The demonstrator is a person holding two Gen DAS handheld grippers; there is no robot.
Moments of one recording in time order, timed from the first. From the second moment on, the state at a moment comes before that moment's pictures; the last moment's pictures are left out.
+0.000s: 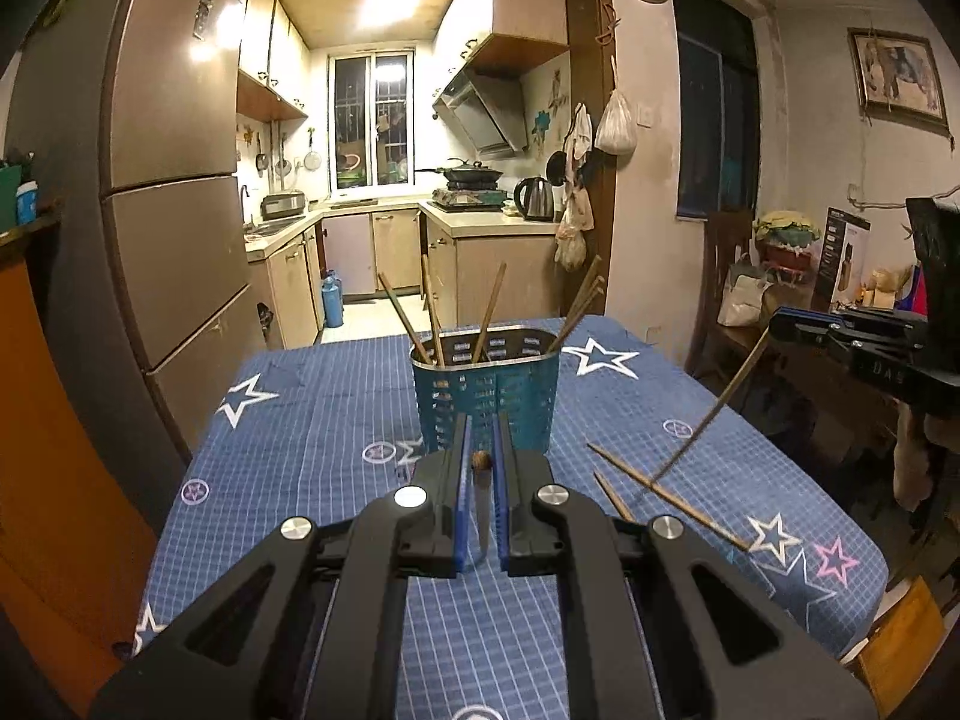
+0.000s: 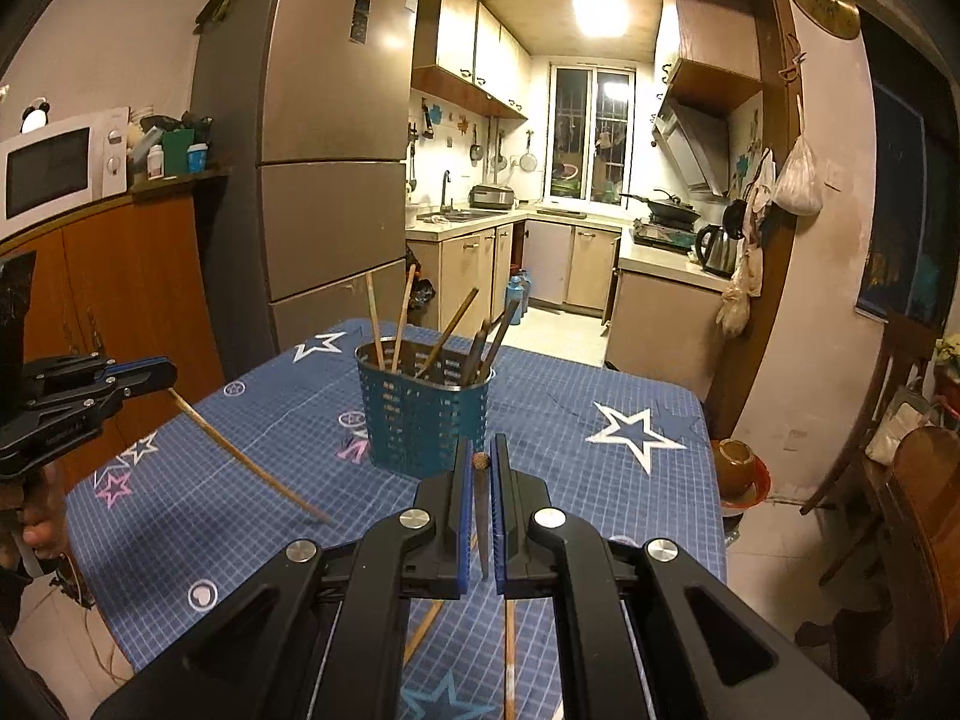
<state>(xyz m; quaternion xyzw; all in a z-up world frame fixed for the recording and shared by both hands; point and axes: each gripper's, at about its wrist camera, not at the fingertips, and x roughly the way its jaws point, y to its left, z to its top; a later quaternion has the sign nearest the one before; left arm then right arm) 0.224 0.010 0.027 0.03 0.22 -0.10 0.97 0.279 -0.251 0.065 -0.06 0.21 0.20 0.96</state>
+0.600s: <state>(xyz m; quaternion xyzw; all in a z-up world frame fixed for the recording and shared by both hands) 0.268 0.010 0.100 0.03 0.19 -0.10 0.98 0.316 -0.233 0.145 -0.05 0.17 0.21 0.96</state>
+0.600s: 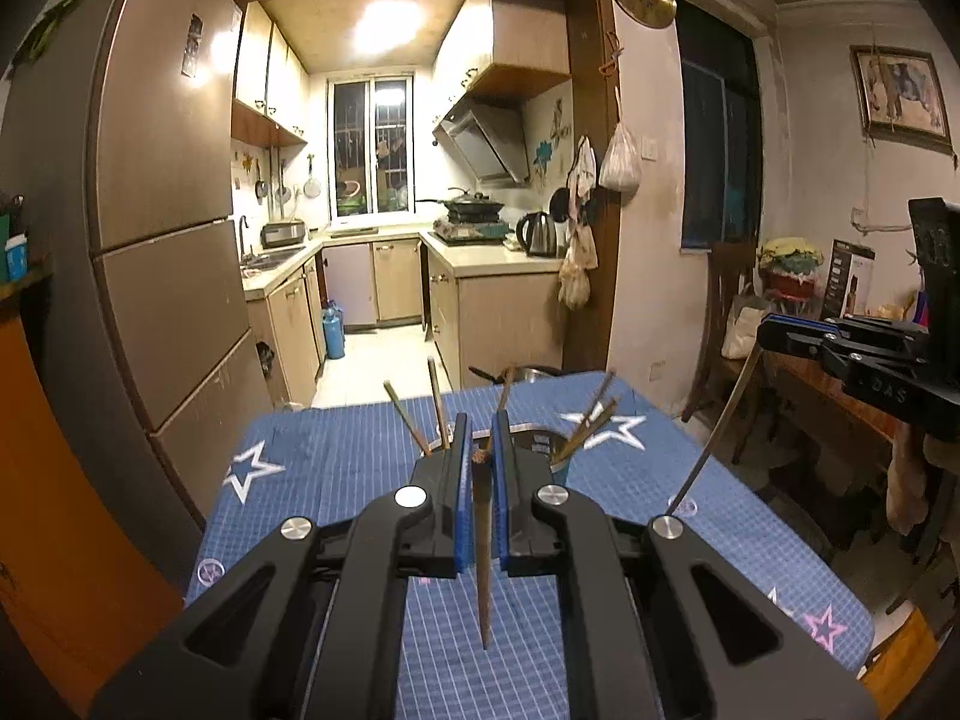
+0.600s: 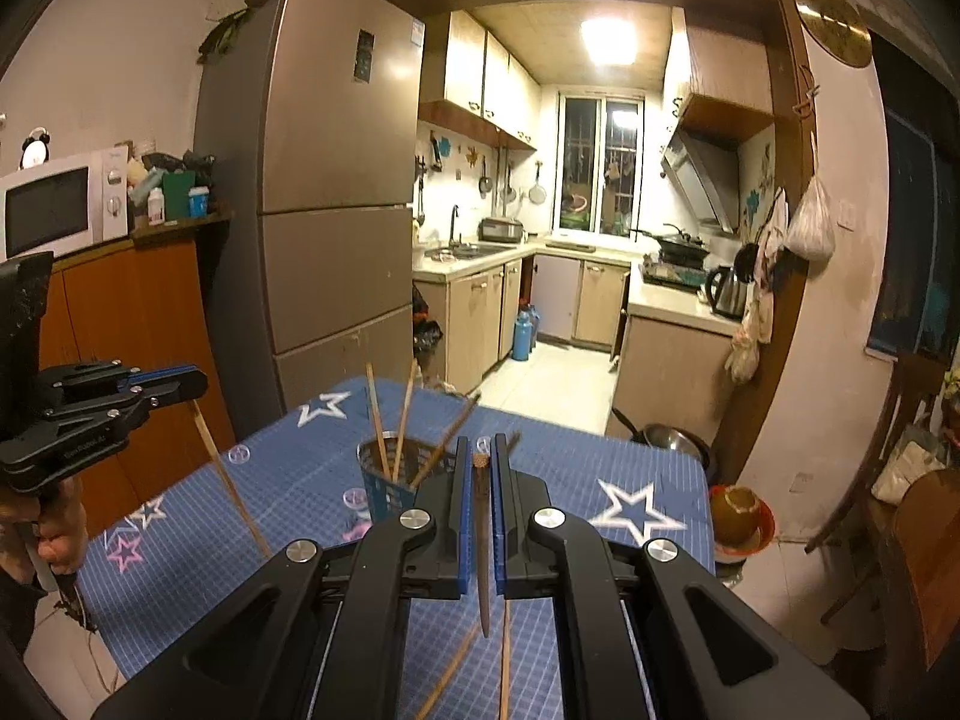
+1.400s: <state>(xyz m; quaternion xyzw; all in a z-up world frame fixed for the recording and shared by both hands) 0.348 -0.005 0.207 0.02 0.14 -0.08 0.99 0.389 -0.212 0.263 0.00 0.13 0.24 0.96</state>
